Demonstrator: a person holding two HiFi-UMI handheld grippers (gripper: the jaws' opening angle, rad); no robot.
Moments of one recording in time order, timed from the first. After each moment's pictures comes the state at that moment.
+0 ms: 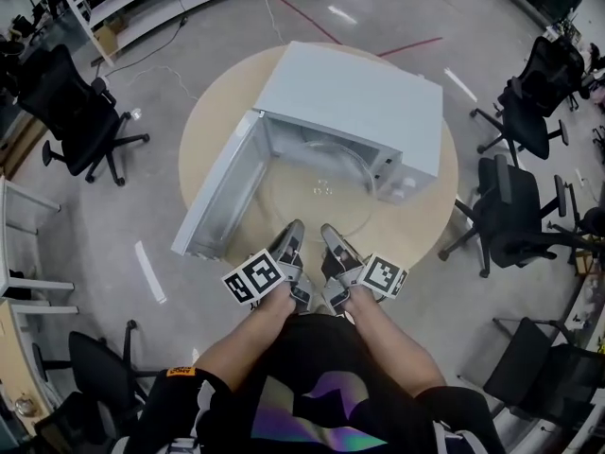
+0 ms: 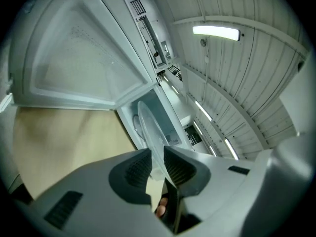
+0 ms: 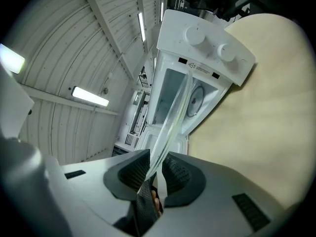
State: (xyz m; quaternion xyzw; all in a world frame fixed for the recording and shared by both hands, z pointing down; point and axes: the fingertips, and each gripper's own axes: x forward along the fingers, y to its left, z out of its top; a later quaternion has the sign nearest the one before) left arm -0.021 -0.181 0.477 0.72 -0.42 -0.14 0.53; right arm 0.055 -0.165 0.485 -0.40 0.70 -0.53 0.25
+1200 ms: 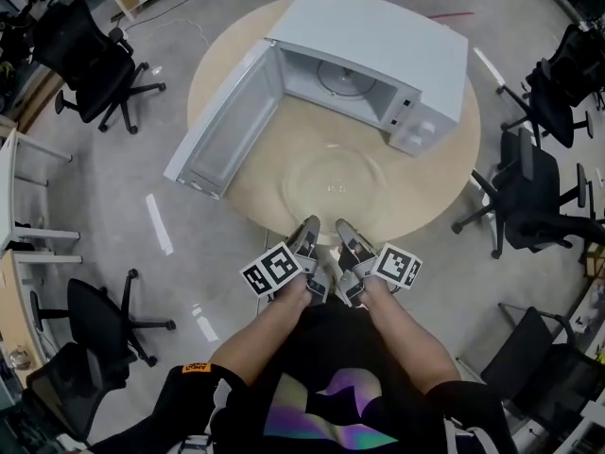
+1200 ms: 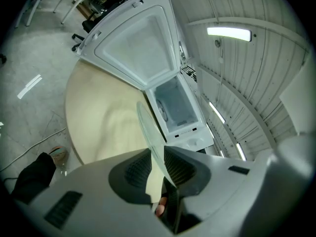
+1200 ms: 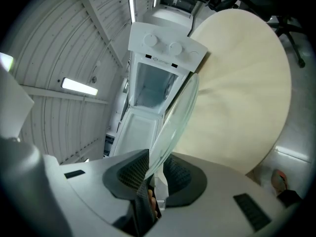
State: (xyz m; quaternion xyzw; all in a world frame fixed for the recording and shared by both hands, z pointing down) left arm -0.005 -0.061 0.573 0.66 -0.46 -0.13 0.58; right arm 0.071 -0.051 0.581 -0.39 0.69 -0.59 0.17
